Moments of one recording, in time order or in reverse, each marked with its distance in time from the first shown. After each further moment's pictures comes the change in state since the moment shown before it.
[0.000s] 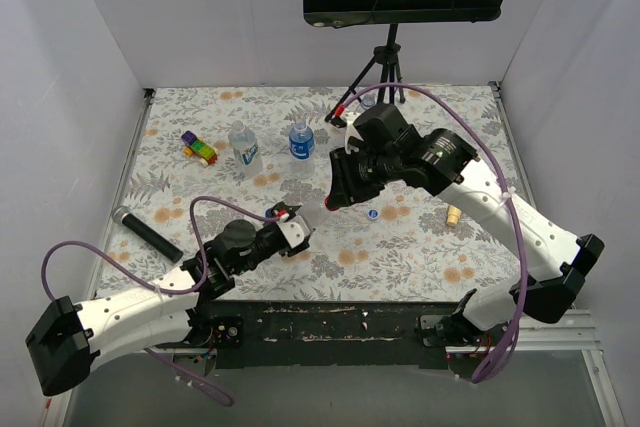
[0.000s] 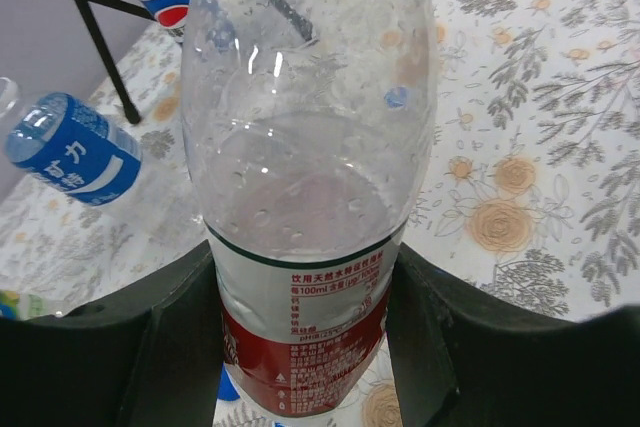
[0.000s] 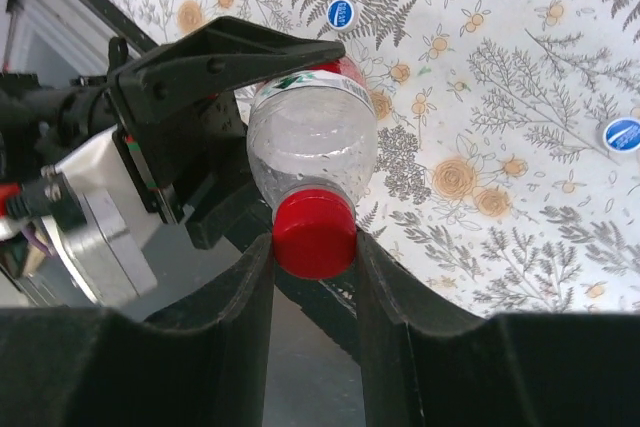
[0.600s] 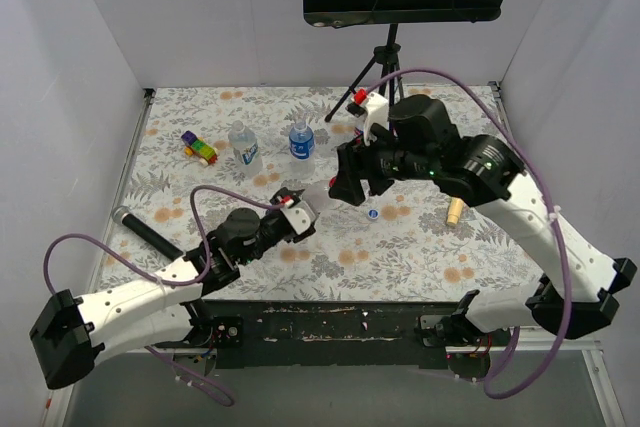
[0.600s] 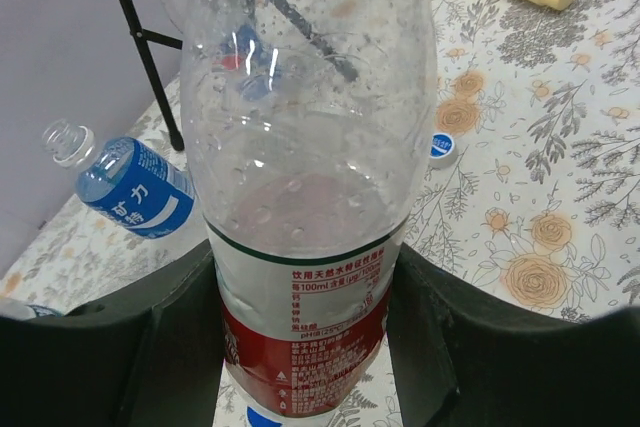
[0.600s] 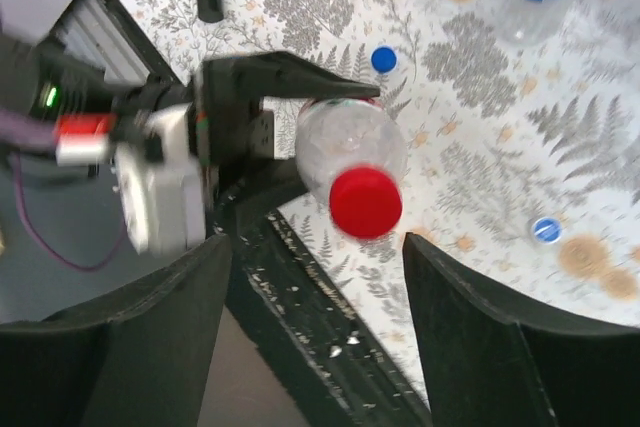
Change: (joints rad) left arm -0.070 0.071 0.094 0.038 -0.186 0.068; right arm 0.006 -0.103 0.047 0.067 0.029 -0.092
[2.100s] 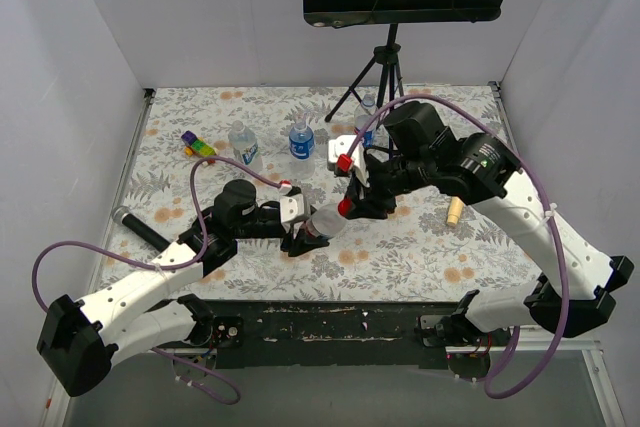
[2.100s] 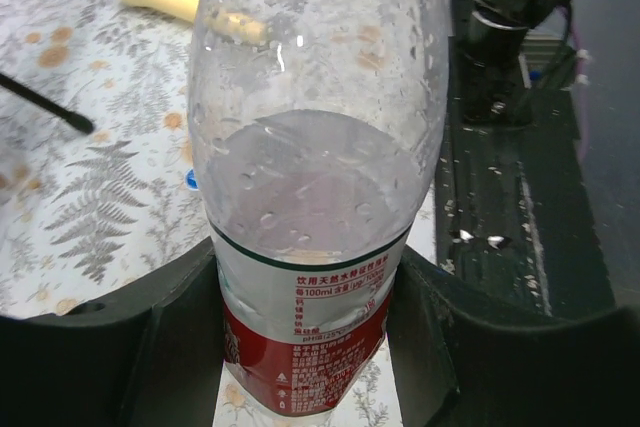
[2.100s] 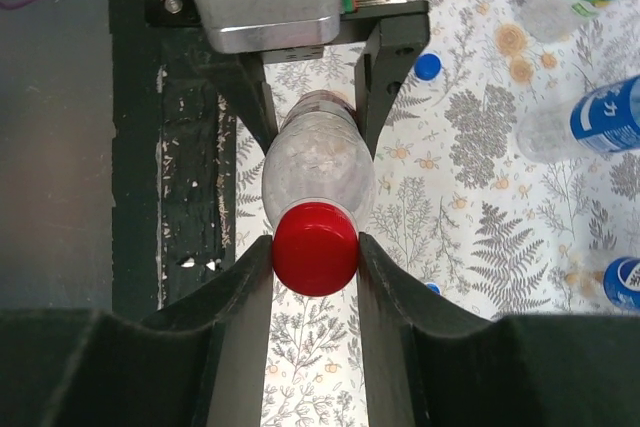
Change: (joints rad) left arm 0.251 0.065 0.169 -0.269 0.894 -0.203; right arm -0.002 -0.024 -0.010 -0.154 -0.358 -0.843
